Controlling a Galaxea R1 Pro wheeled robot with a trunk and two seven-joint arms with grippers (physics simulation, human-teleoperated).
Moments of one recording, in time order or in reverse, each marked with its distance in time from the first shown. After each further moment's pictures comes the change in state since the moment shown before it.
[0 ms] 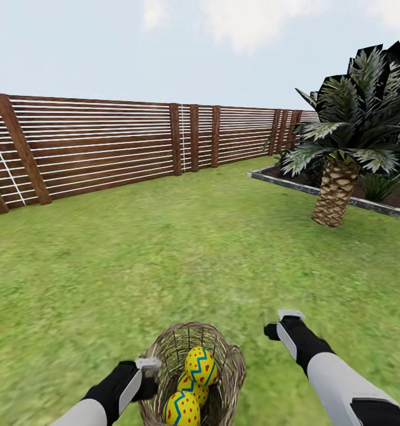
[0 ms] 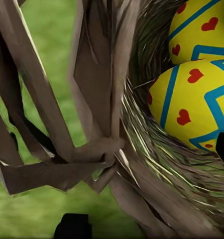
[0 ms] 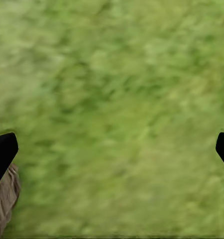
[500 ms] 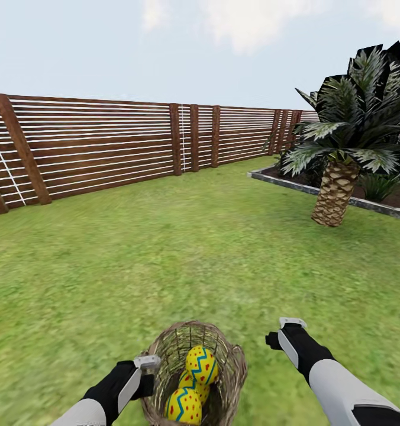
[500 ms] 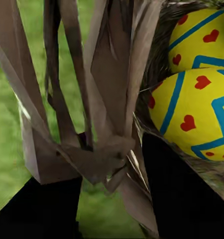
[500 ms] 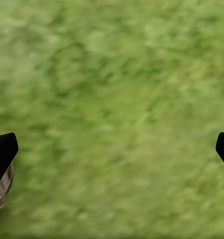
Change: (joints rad) left arm 0.000 0.002 0.027 -0.003 0.021 -0.031 0.000; right arm 0.026 -0.004 0.000 0.021 0.000 0.000 0.002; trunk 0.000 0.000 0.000
